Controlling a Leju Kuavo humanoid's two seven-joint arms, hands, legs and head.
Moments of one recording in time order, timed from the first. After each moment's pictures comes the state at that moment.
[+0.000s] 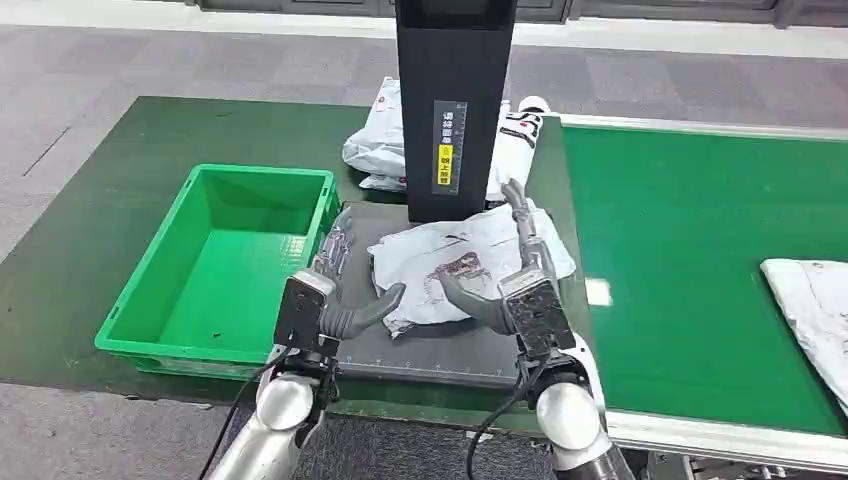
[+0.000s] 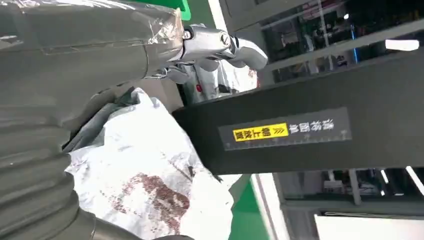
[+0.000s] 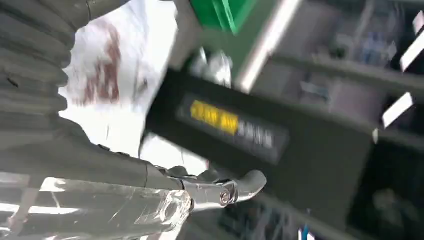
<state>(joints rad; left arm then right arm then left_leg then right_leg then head) -0.21 -0.19 -0.44 -1.35 -0.08 0.34 -0.32 -0.17 0.10 0.38 -1.56 0.29 -0.23 -0.19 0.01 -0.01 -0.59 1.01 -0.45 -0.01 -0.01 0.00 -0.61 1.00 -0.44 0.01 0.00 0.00</state>
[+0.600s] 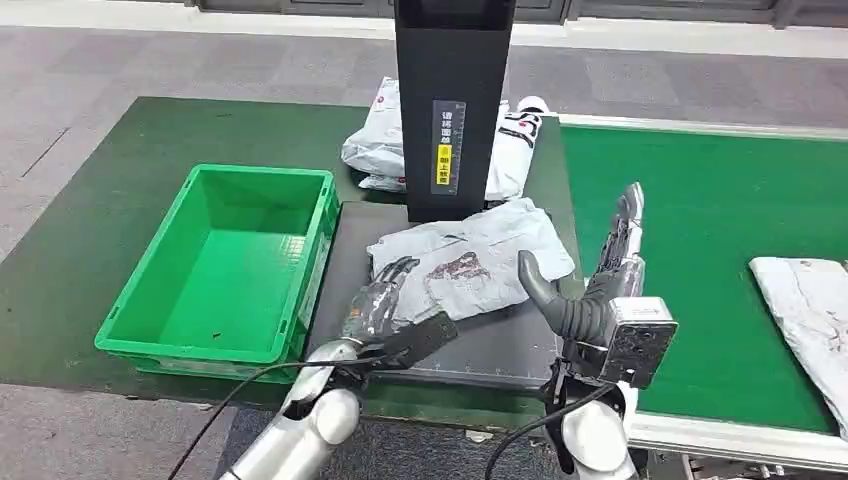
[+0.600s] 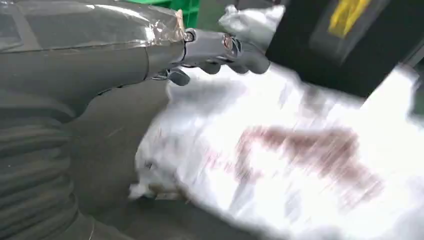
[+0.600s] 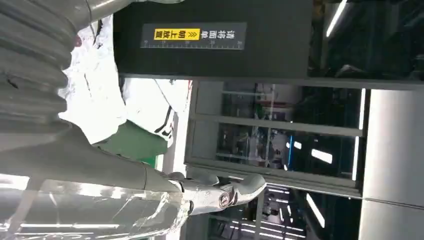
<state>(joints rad) -0.31 -0.22 -0.55 -1.07 -0.83 0.23 0.09 -0.10 0.14 0.31 -1.67 0.15 -0.48 -0.34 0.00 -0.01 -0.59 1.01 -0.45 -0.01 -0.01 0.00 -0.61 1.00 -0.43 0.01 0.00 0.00</state>
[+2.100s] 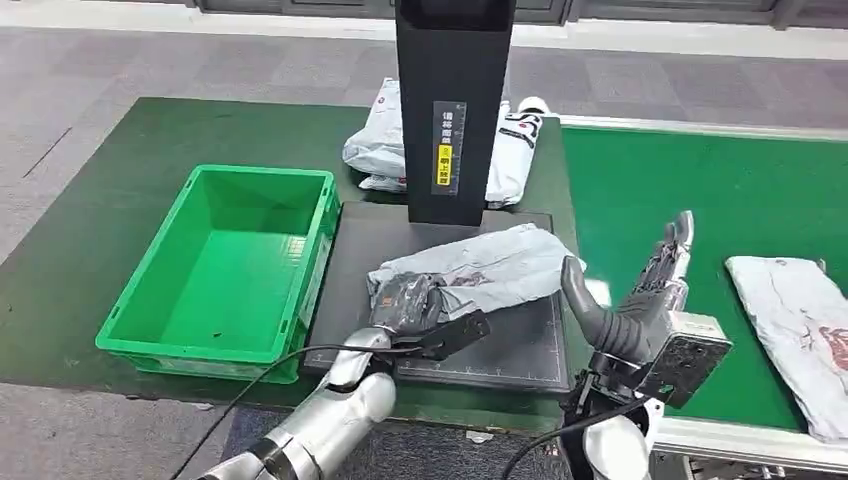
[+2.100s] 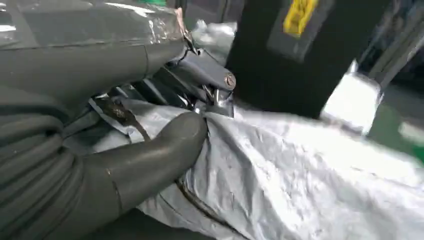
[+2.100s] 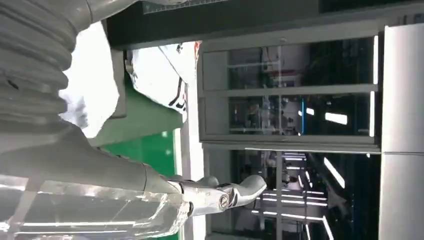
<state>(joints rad) -0.49 -0.33 -0.54 -0.68 -0.78 0.55 -0.11 -0.03 0.15 0.22 -1.72 0.10 -0.55 -0.35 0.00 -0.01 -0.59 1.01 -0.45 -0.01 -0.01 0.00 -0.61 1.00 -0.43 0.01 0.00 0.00</state>
